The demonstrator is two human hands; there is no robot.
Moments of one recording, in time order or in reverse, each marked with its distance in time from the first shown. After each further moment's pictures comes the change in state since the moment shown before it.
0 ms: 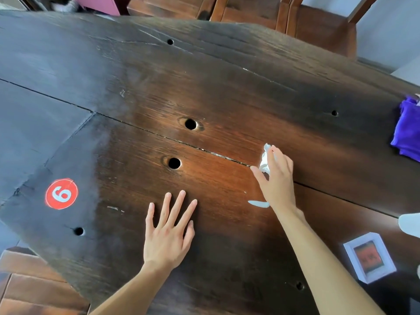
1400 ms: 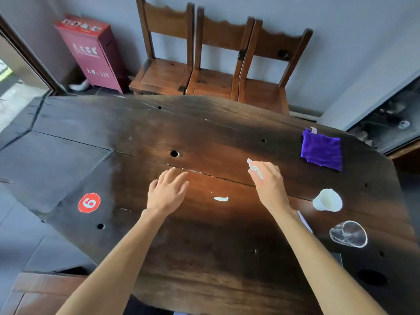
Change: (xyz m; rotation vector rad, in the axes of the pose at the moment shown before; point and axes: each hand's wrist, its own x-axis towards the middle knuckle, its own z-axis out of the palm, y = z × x) left_hand 0.041 0.063 -0.207 -0.272 -0.153 -0.104; right_hand -0.108 -0.049 -0.225 0.126 0.150 -0.088
